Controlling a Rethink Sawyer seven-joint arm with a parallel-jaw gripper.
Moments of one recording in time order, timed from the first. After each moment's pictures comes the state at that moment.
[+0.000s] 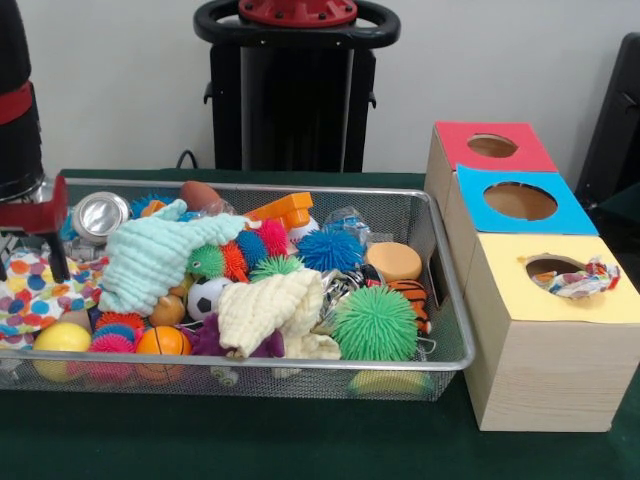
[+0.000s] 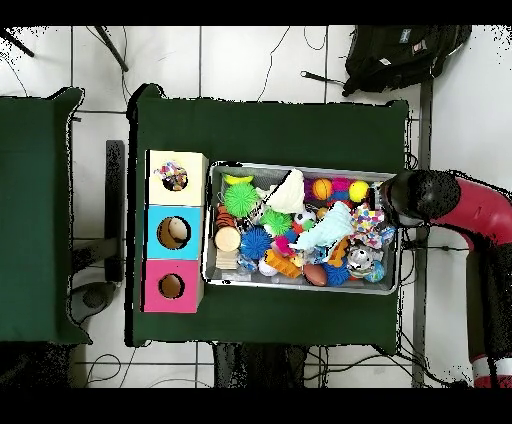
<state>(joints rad) -0.83 -0.46 0.38 1.24 -0.51 0.92 1.35</state>
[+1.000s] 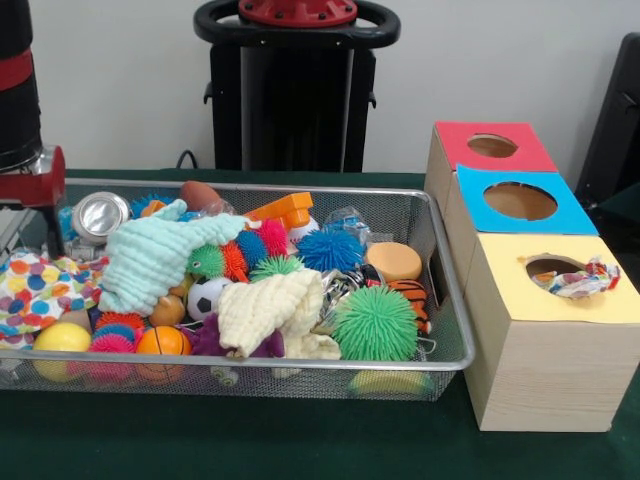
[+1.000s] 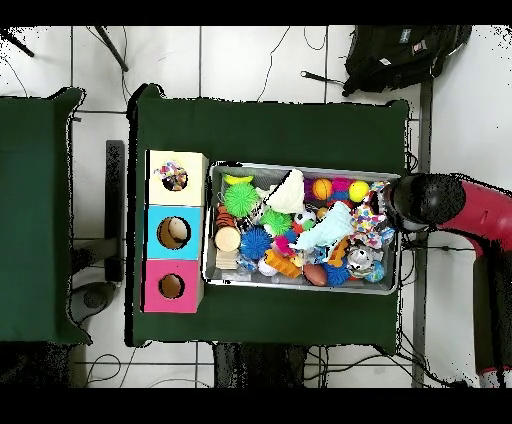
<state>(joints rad) -0.83 -0.52 0.38 1.28 -0.52 0.92 1.35</state>
